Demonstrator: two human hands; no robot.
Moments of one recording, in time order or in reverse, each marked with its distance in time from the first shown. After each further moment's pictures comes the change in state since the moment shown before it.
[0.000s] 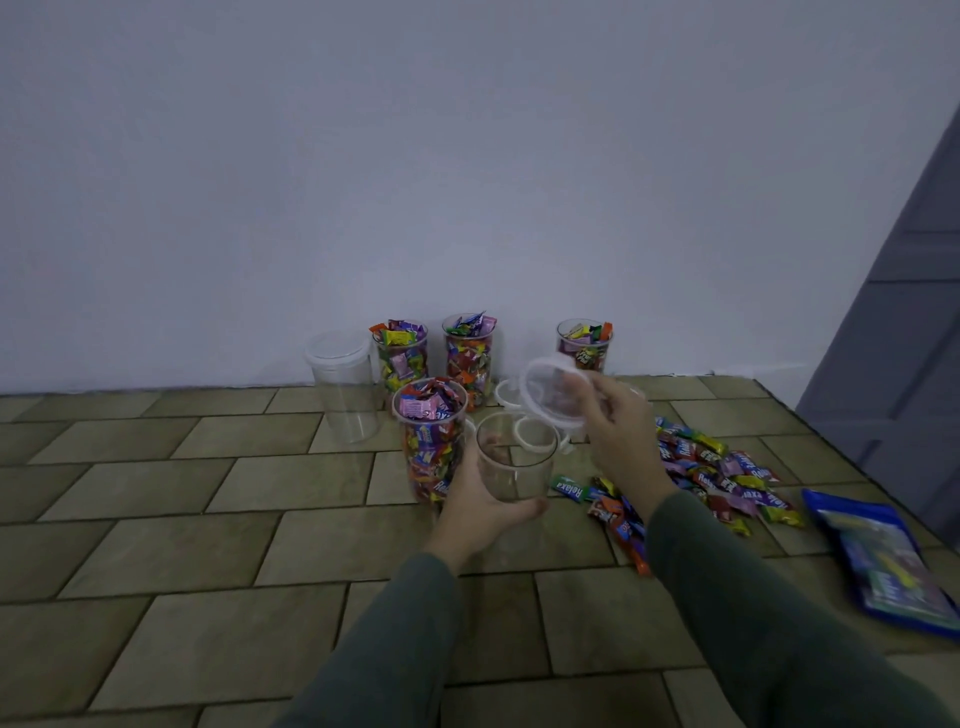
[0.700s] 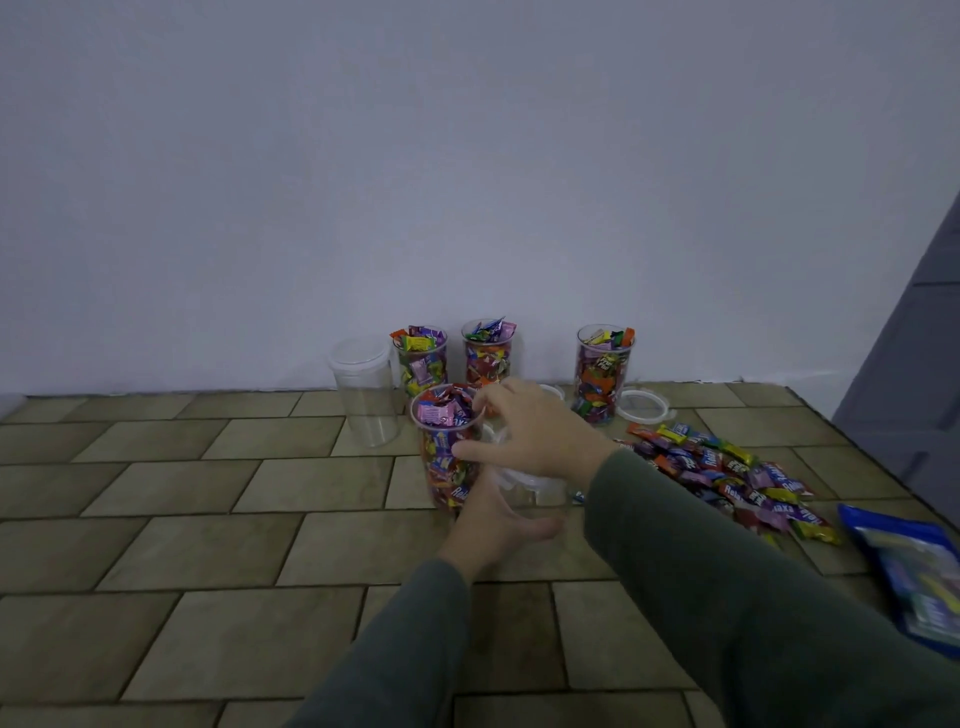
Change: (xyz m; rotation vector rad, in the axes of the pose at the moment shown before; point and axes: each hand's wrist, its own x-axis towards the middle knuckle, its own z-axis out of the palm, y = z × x) left_hand -0.003 0.001 -0.002 0.150 0.008 -0.150; right_hand 0.027 -0.036 0.062 -0.613 -0.711 -0.218
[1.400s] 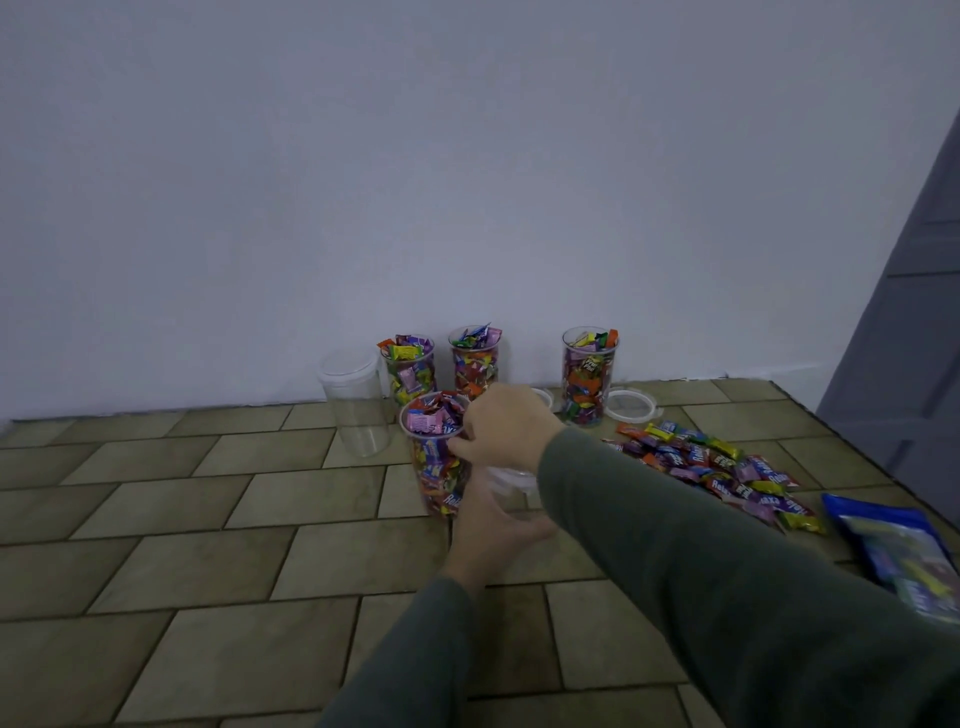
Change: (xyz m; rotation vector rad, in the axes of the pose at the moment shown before) left_hand -0.008 0.009 0.009 -0.042 0.106 -0.047; right_hand 0.012 -0.029 -0.016 -0.498 -0.094 0.050
